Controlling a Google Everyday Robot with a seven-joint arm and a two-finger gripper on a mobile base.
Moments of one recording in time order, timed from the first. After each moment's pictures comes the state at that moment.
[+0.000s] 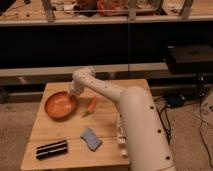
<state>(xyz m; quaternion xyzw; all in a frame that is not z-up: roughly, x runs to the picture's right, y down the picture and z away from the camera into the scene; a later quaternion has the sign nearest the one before) -0.225 0.031 0.964 -0.02 -0.33 -0.63 0.71</state>
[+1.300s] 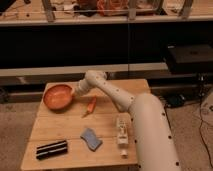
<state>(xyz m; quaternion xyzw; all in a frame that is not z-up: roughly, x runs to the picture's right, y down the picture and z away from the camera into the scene) -0.213 0.026 0.954 0.08 -0.43 -0.57 0.69</state>
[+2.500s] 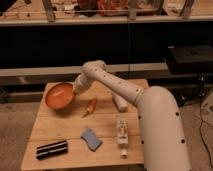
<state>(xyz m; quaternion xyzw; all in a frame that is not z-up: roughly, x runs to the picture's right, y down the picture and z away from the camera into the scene) -0.178 0.006 0.892 0.02 -0.38 -0.63 0.68</state>
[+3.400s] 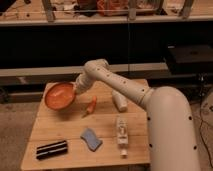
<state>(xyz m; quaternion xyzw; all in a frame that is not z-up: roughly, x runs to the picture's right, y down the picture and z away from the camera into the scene) -0.173 0.006 0.861 0.03 -0.38 -0.63 0.68</state>
